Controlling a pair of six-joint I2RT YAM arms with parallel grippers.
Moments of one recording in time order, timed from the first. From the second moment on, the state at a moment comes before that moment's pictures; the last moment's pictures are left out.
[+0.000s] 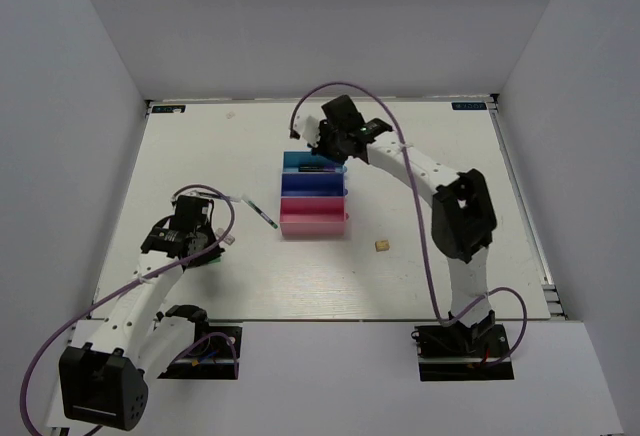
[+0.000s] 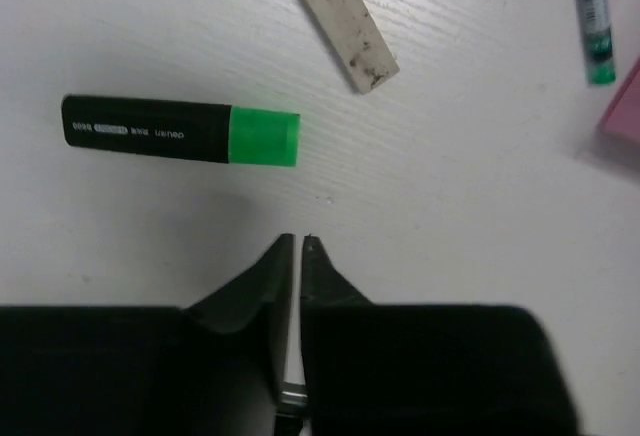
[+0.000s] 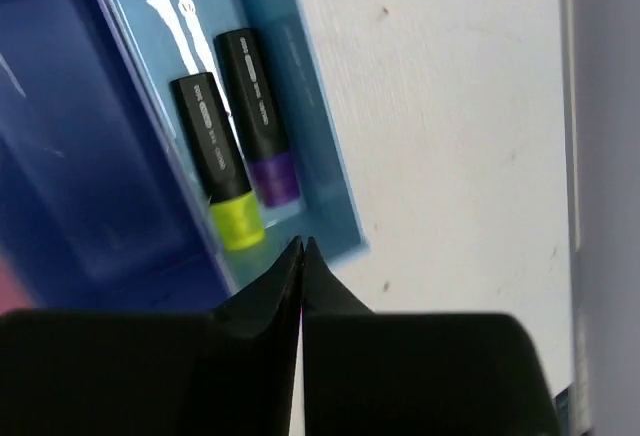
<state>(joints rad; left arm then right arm) -0.18 0.90 0.63 -0.80 -0.15 -0.49 0.66 2.10 1.82 -0.56 -0.11 -0.83</state>
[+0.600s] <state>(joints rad) -0.17 1.13 0.63 -0.89 -0.28 -1.41 0.54 1.38 1.09 -0.50 -0.26 -0.27</state>
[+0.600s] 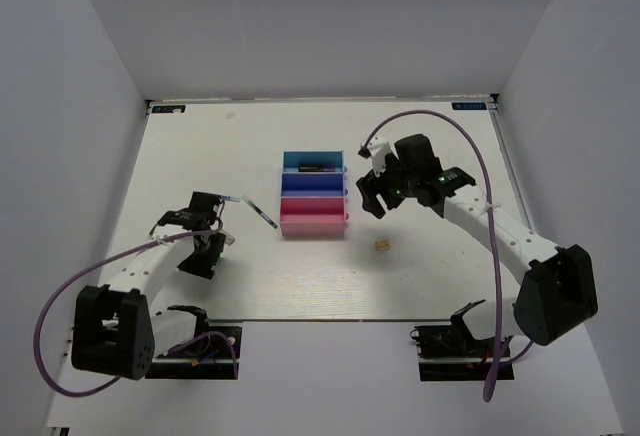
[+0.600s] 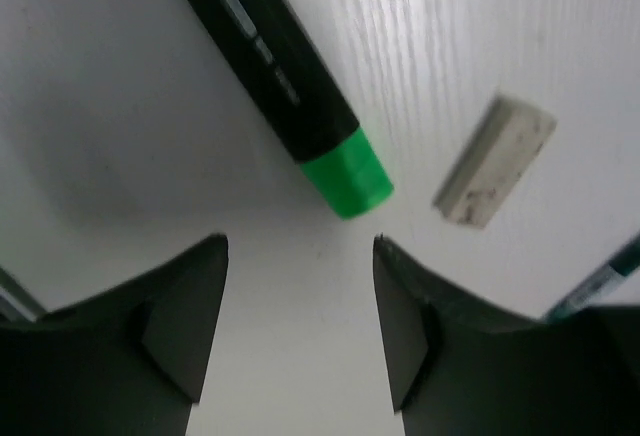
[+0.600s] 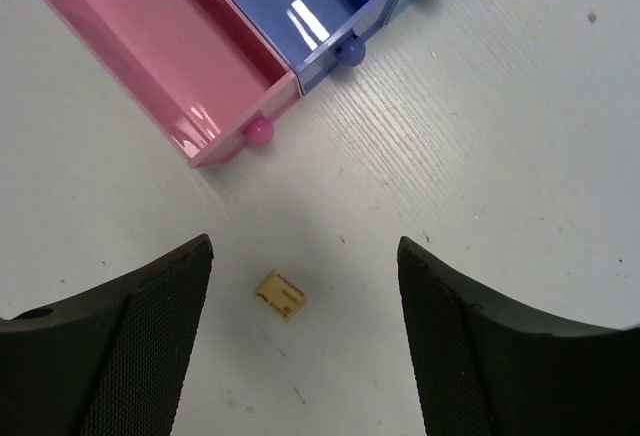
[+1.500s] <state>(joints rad) -0.02 1.39 0.70 -0.89 -0.31 -1.70 0.31 1.14 0.92 -0.43 -0.47 -0.19</state>
